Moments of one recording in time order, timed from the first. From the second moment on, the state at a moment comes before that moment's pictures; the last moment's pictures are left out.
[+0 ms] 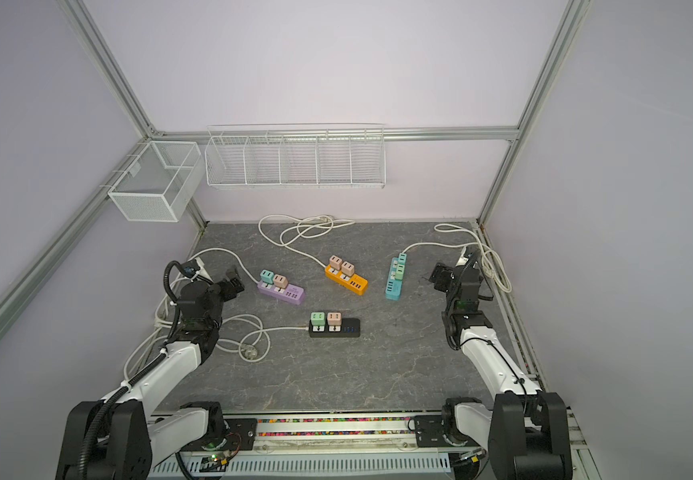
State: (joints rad) left arm -0.07 1.10 0.48 0.39 -0.20 -0.36; right arm 0.04 1.14 0.62 0.16 0.20 0.31
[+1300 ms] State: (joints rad) left arm -0.26 0.90 0.55 -0.19 0.05 -0.75; right arm 0.67 1.58 1.21 -0.45 -0.13 0.11
